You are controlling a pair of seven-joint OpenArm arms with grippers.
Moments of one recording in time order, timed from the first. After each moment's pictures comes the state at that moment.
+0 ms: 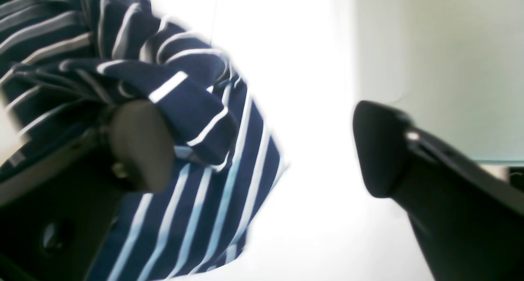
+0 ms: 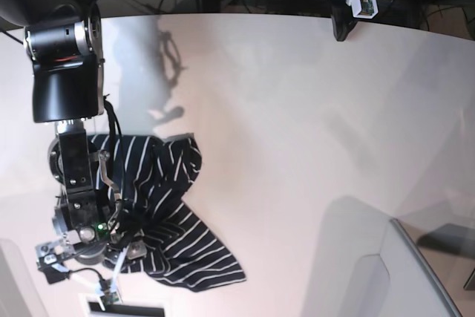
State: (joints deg) left arm 39.0 -11.7 0.2 74.1 -12.8 -1.2 -27.3; right arm 26.2 2.7 -3.9 76.2 -23.4 7.2 -50.6
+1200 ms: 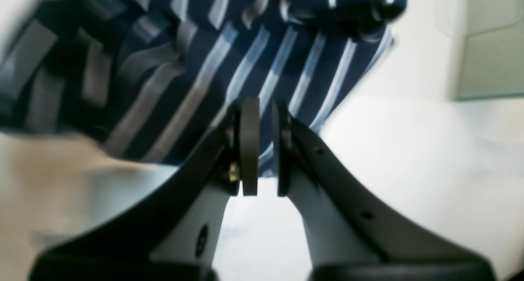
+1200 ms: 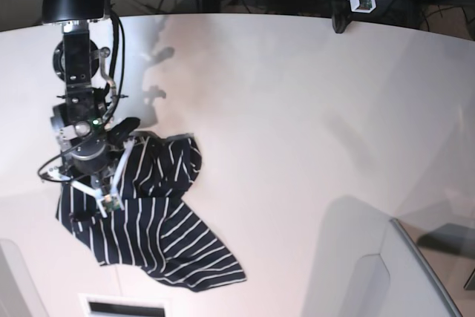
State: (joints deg) left arm 39.5 -11.6 0.5 72.7 -13.2 -1.2 -27.3; right arm 2.4 1.7 -1.1 89.2 -26.8 12.7 -42.6
